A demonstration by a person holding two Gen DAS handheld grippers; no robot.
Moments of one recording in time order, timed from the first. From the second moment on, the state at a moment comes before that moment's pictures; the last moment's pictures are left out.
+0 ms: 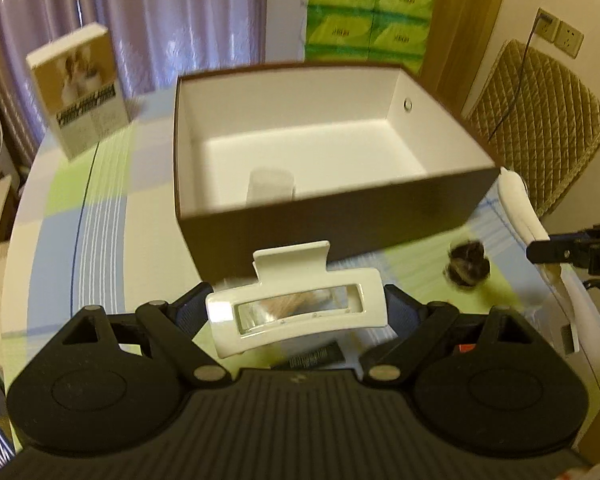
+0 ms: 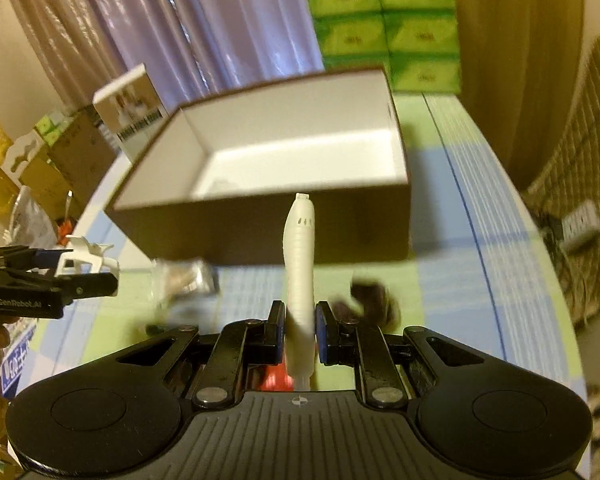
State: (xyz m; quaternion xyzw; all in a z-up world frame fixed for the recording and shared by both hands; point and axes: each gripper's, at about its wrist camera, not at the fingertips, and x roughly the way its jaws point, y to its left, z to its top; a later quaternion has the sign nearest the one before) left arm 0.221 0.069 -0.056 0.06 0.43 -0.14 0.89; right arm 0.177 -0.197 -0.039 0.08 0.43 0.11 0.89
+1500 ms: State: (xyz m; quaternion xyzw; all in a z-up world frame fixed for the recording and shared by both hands) left arm 0.481 0.016 -0.117 0.13 0.48 -0.12 0.86; right arm 0.438 -0.187 -0.100 -0.04 0.48 0.05 0.88
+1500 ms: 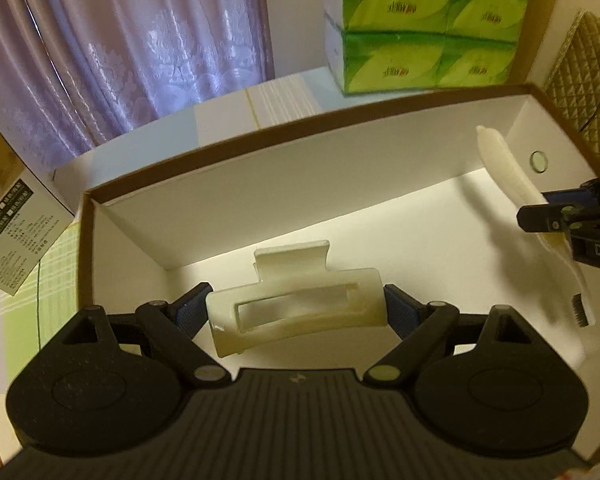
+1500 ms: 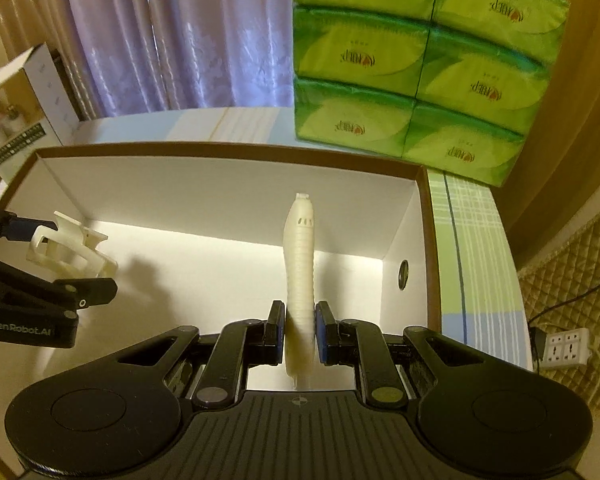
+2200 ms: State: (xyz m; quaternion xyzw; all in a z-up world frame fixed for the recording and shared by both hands) left arm 0.492 0.020 -0.121 0.13 0.48 -0.10 0.86; right arm 0.443 -0.184 -0.108 -0.07 0.46 0.06 0.88
